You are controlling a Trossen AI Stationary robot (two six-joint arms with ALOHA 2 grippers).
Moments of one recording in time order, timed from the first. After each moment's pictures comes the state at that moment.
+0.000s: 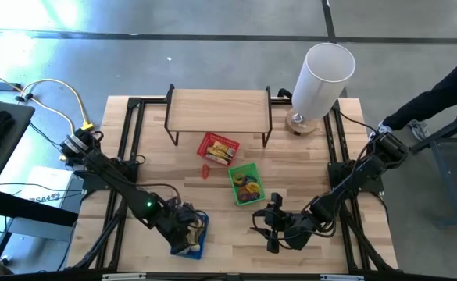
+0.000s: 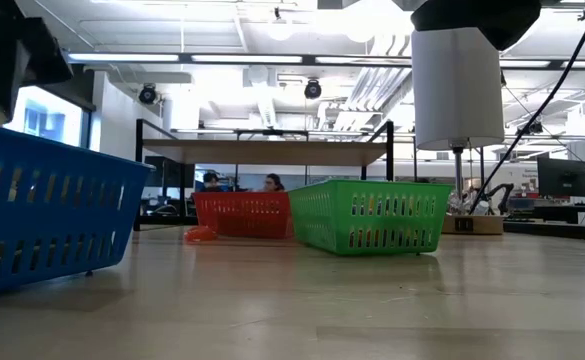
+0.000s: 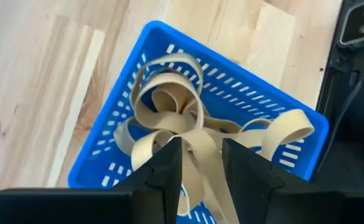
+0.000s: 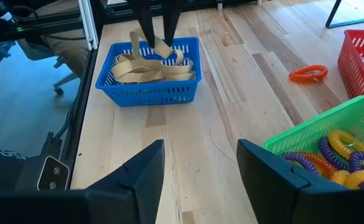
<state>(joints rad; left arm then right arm) -0.69 1.55 1.07 -0.58 -0.18 -1.00 0.72 1.61 1.00 -0.06 0.65 0.62</state>
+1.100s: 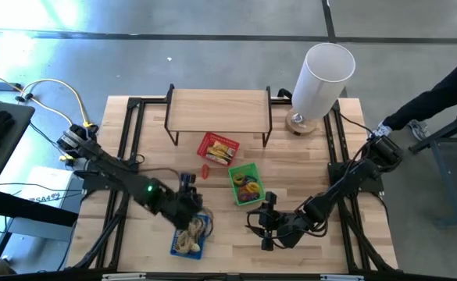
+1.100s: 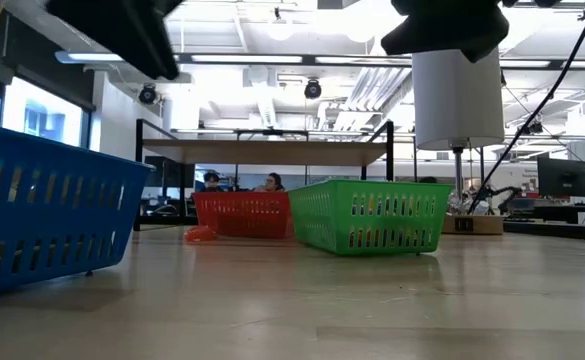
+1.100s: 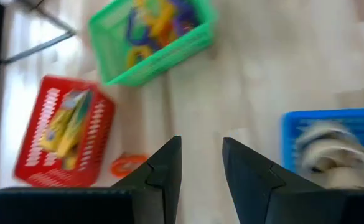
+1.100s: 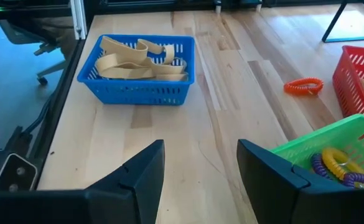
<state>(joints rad) -0.56 1.48 1.16 -0.72 -0.54 -0.23 0.68 1.67 1.00 0.02 0.65 0.50</state>
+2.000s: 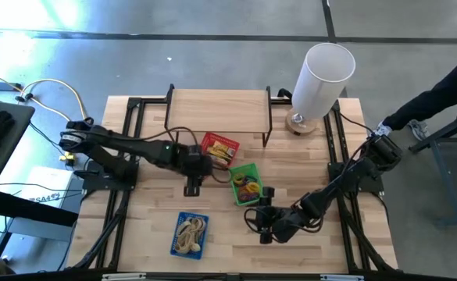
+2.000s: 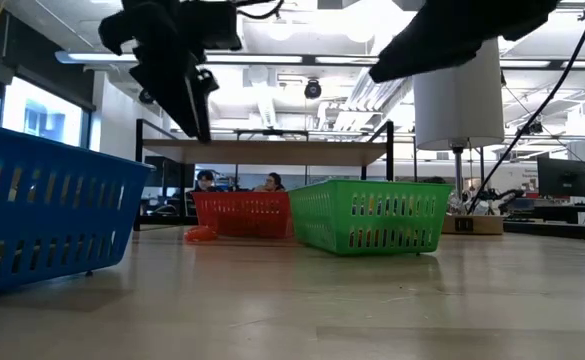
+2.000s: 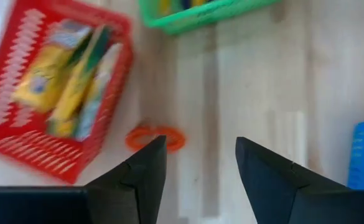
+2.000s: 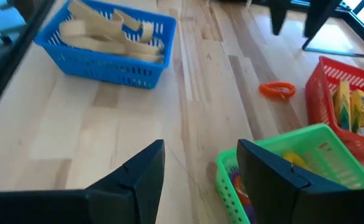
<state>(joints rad) -0.12 1.47 1.13 -0.75 -0.13 -0.08 0.62 1.67 1.00 -0.05 0.65 0.34</state>
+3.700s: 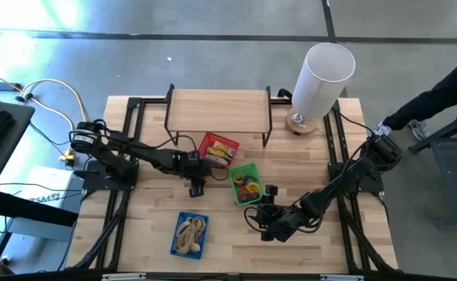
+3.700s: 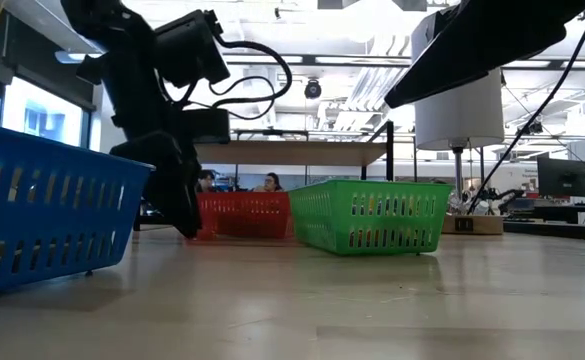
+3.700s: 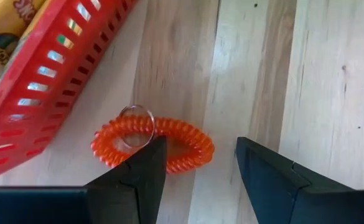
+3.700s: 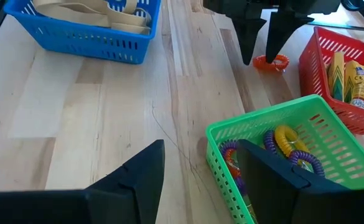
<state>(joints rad) -0.06 1.58 0.78 -0.23 -0.14 -0.18 0.62 1.67 1.00 -0.17 0.65 0.43</state>
